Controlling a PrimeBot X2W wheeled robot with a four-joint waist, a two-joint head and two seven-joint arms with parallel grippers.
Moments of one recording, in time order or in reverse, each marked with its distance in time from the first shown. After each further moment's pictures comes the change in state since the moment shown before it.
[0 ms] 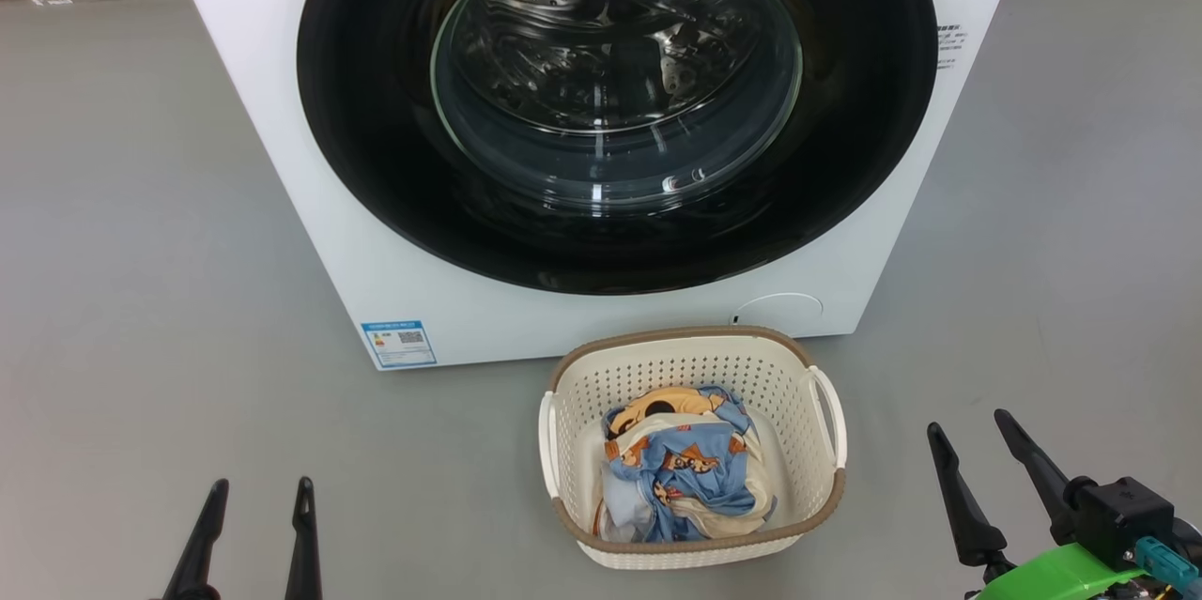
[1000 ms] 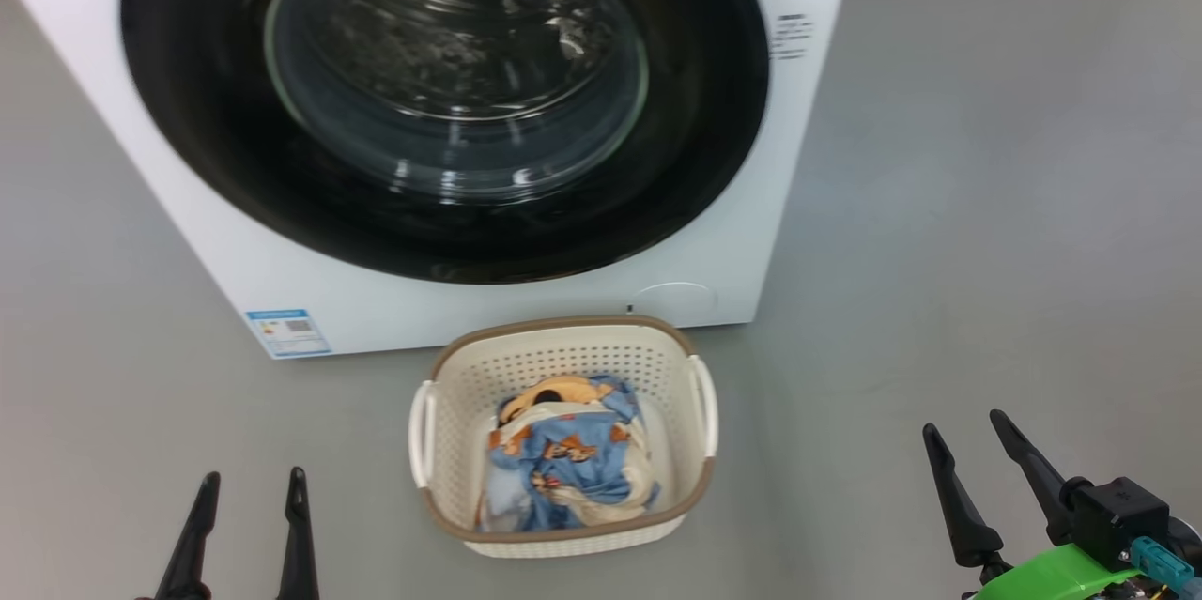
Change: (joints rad) left arm -0.001 0.002 -0.011 -0.024 -0.027 0.028 0.000; right arm 0.000 -0.002 0.009 -0.001 0.000 0.000 0.000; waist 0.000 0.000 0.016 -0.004
